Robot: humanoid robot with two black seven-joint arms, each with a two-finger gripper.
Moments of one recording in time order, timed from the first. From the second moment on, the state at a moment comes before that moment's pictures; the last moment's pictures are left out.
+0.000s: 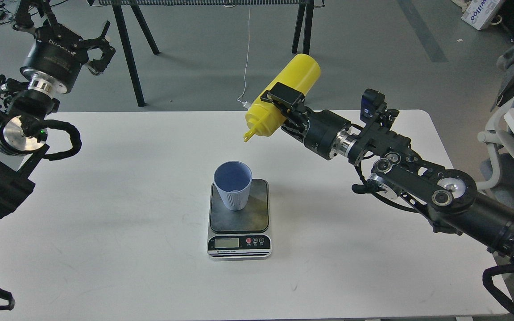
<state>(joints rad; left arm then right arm) -0.80 0.46 -0.88 -0.78 -0.06 -0.41 -0.32 0.88 -0.22 0.42 1.08 -0.92 0.06 0.26</state>
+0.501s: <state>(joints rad) -0.80 0.47 -0.88 -0.78 -0.06 -0.41 -0.32 1.16 -0.03 0.04 0.89 -1.18 -0.06 0.27</state>
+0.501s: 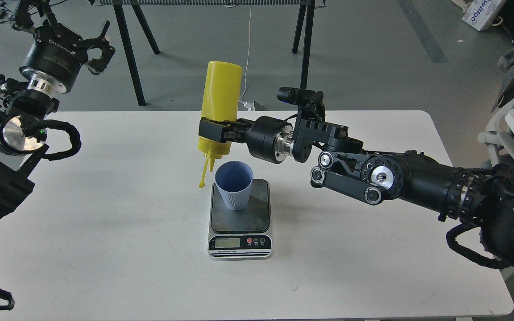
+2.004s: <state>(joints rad) -0.80 0.50 -0.88 -0.78 -0.06 -0.42 -0.34 1.13 -0.22 0.17 0.96 -1.34 -0.14 0.30</state>
